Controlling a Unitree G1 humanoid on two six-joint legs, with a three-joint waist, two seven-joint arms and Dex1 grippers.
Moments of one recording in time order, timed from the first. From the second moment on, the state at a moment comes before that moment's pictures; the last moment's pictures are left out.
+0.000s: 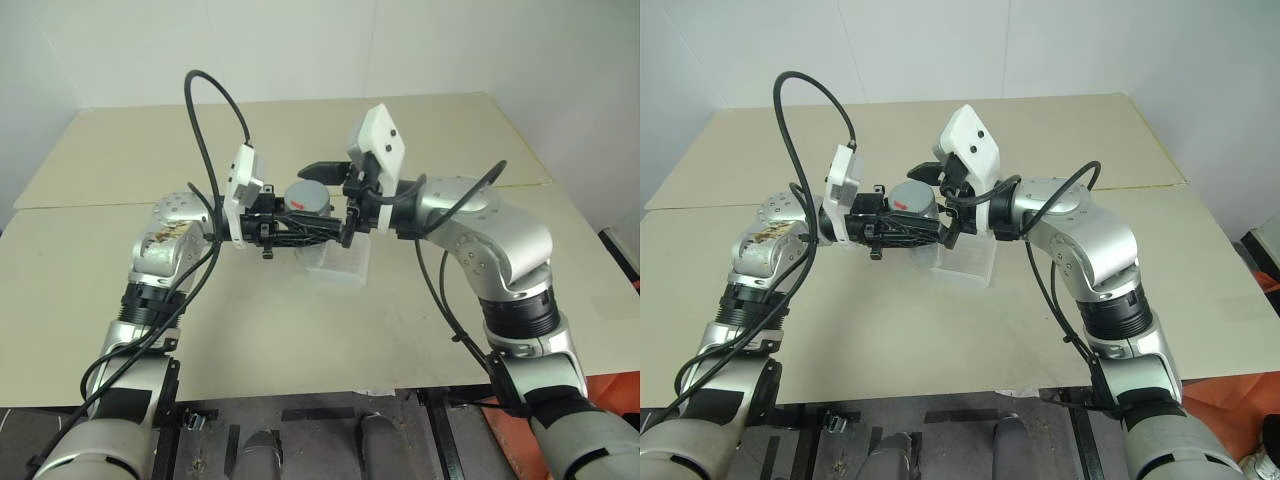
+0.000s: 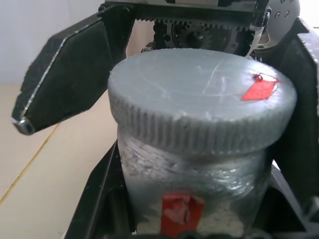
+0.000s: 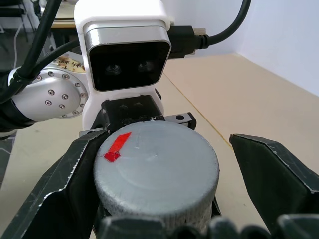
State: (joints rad) left arm -0.83 0.49 -0.05 0.25 -0.48 0.31 -1.38; right arm -0.93 -0.40 0.18 -0.20 0.49 0.77 0.75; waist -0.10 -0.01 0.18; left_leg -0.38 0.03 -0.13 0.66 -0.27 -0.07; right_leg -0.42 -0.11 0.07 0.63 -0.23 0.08
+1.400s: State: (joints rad) left arm -0.80 0.47 -0.04 0.23 -0.47 0.32 -1.38; right arm -0.91 -0.41 0.18 -0.26 0.51 0.75 0.76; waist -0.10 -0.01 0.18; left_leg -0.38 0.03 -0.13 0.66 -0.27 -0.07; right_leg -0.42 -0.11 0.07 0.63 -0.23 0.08
